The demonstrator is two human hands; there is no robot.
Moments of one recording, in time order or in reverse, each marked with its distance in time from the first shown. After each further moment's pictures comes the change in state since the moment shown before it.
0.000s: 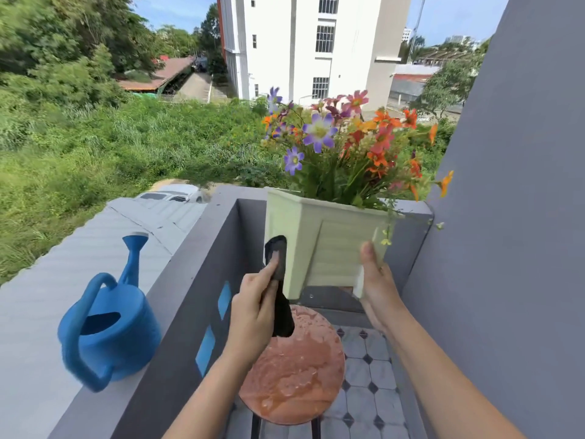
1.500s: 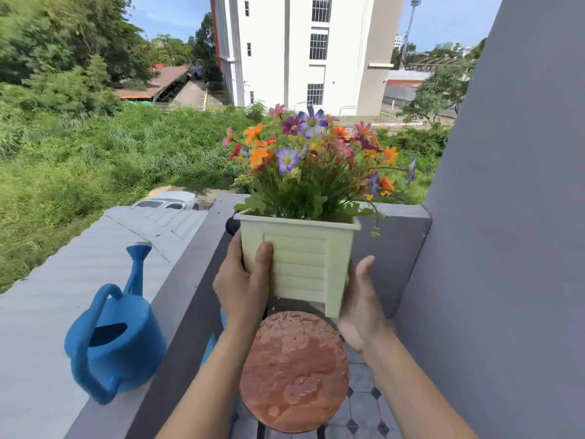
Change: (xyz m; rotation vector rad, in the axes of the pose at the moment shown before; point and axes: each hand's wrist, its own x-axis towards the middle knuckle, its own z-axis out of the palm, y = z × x) left_hand 0.045 0.008 -0.008 0.071 0.343 -0.064; right_hand -0.015 0.014 0.035 0.292 -0.299 0.052
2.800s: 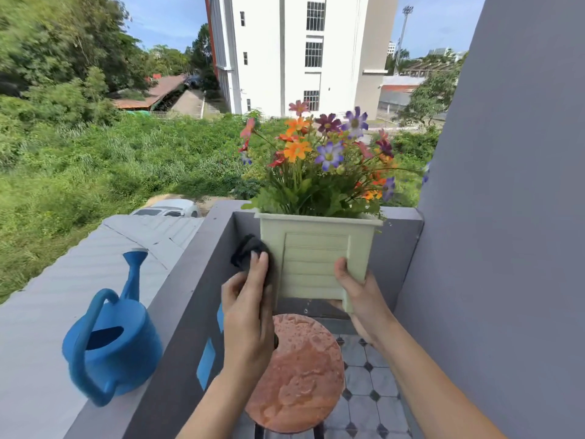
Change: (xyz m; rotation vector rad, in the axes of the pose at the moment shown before) left_hand -0.061 0.021 -0.012 0.096 -0.129 0.314; right_hand -0.025 -0.039 -0.011 -0.262 0.148 -0.080
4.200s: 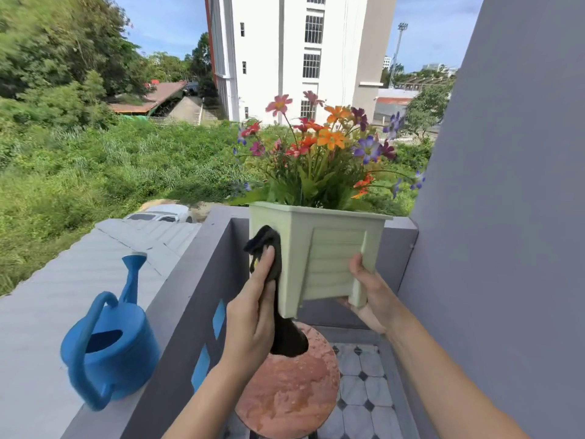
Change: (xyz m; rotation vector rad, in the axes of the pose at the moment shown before) left_hand 0.025 -0.003 -0.020 -0.284 -0.081 0.060; right_hand 0.019 -0.014 -0.004 0.092 -0.177 0.113
